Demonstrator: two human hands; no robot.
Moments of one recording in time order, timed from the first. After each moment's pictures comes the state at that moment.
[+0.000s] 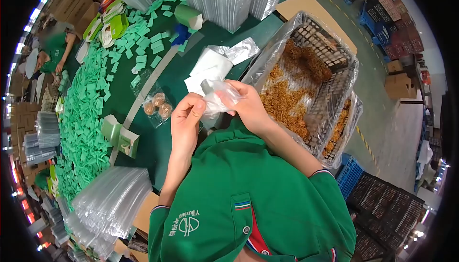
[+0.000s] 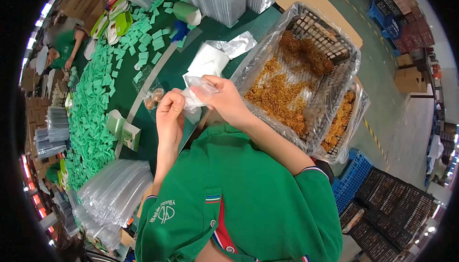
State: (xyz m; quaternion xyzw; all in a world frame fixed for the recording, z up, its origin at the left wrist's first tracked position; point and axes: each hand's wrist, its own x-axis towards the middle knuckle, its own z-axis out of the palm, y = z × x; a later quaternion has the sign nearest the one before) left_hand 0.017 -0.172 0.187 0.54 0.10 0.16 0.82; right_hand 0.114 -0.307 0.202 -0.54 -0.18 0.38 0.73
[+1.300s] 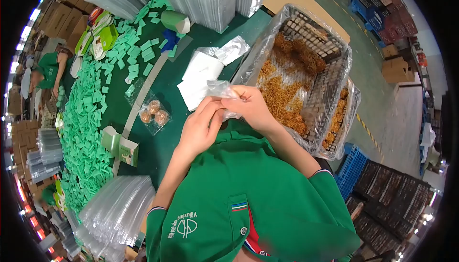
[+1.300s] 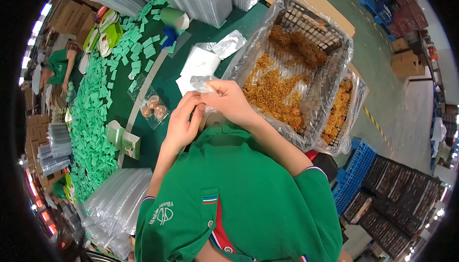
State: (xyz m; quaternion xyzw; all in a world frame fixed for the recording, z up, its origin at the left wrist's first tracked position) left_hand 0.036 -0.191 0.205 0.87 -0.03 0.09 0.49; right_hand 0.115 -0.327 0.199 -0.55 -0.13 0.34 0.76
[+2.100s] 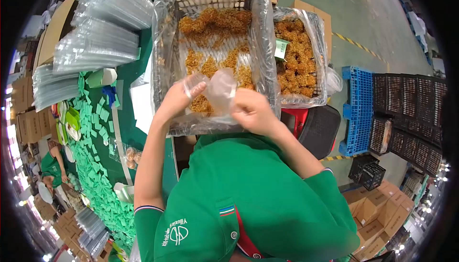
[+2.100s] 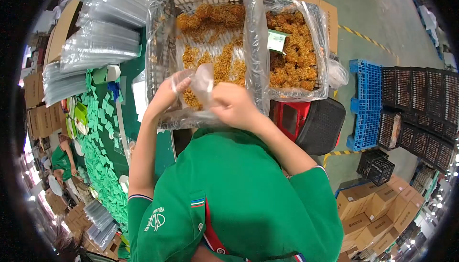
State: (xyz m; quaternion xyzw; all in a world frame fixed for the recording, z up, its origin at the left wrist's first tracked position) left_hand 0.183 -0.296 0.111 0.84 -0.11 -0.28 0.46; right_hand 0.095 -0.518 0.149 -0.78 -0.15 -0.06 0.60
